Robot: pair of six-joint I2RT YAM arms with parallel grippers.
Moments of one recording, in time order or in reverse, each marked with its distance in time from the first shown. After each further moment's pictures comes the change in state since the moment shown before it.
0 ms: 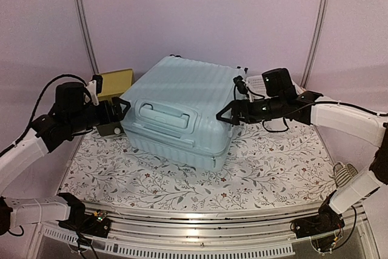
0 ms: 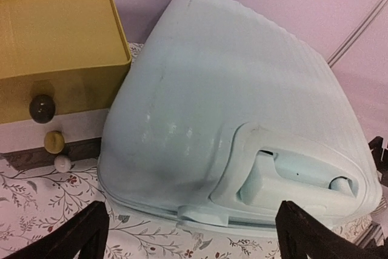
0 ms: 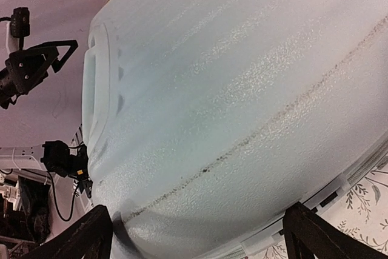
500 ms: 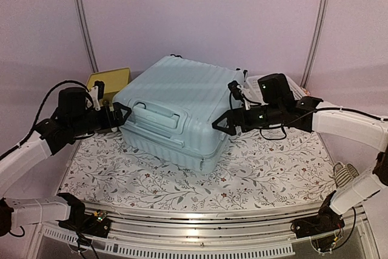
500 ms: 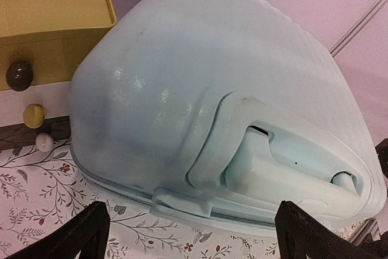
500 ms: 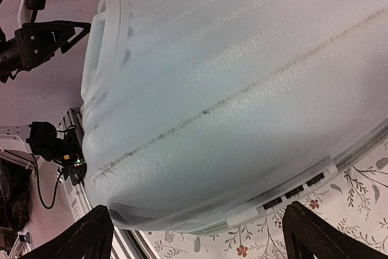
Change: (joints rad) left arm 0.038 0.004 -0.060 0.027 0.049 -0.011; right arm 0.097 -0.023 -0.018 -0.002 0.085 -0.050
